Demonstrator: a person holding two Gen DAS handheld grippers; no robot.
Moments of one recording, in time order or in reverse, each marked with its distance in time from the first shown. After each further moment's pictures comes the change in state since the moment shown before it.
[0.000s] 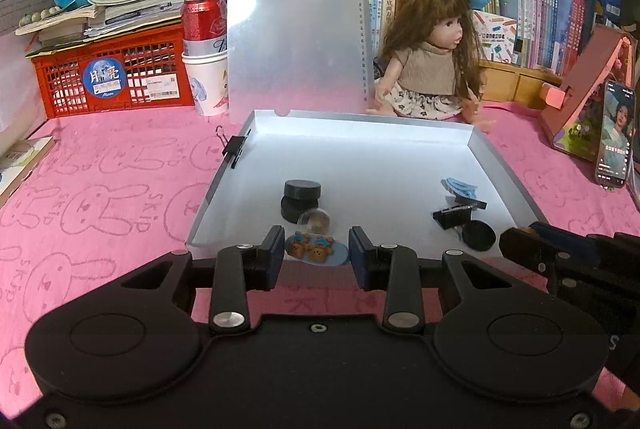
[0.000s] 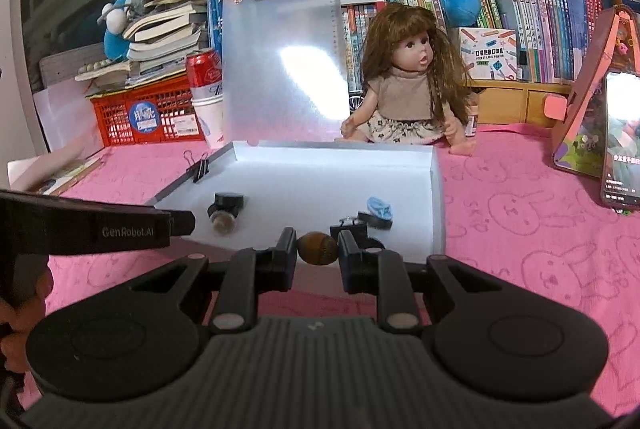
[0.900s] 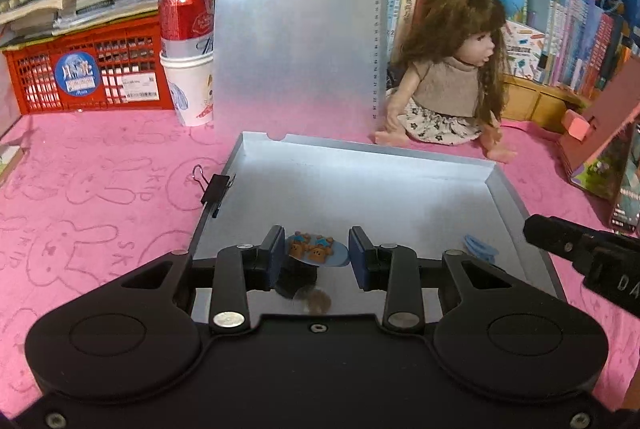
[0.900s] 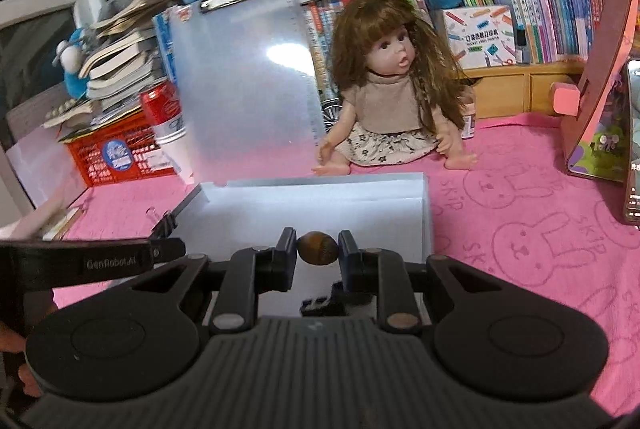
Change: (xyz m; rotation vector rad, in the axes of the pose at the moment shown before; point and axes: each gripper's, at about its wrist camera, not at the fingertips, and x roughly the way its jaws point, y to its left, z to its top) left arm 0.069 0.012 0.069 -0.063 0.089 -0.037; right arm 0.060 -0.046 0.062 0.142 0.068 0.016
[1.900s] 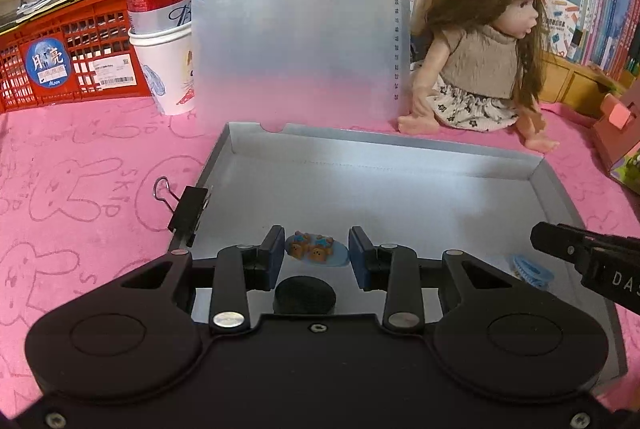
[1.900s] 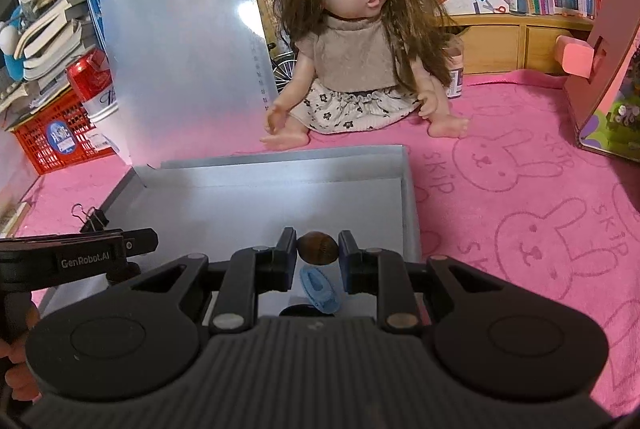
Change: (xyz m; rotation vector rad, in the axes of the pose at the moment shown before) left arm 0.077 0.000 0.014 0.032 0.068 0.034; right arm 0.075 -0.022 0.007 0.029 0.135 -0.093
